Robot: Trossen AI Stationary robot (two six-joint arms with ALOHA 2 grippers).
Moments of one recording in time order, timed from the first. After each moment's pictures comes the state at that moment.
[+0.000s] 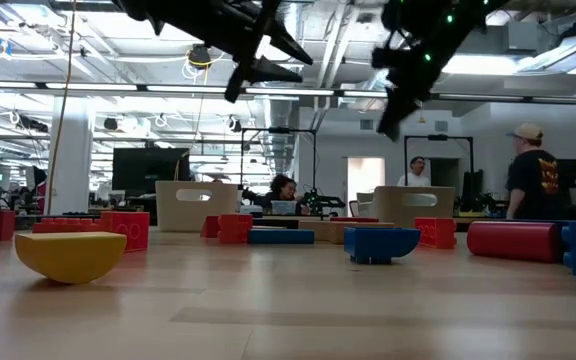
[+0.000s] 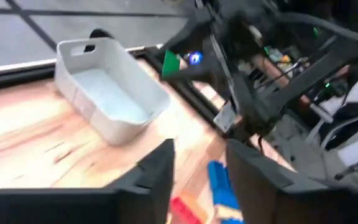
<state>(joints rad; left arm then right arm) 0.15 1.44 1.03 0.18 -0.21 -0.66 -0.49 1.33 1.09 -0.61 0.21 -0.13</state>
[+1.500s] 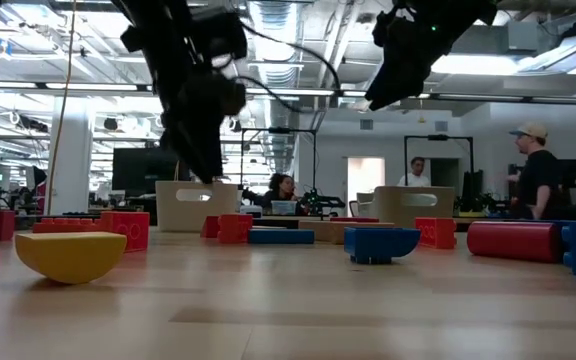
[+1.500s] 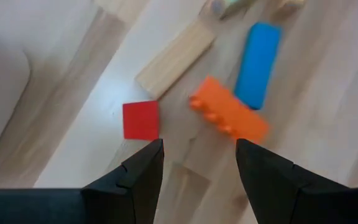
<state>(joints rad) 0.17 1.55 1.03 -0.57 -0.03 -0.37 -0.40 1.26 1.09 -0.53 -0.05 0.00</state>
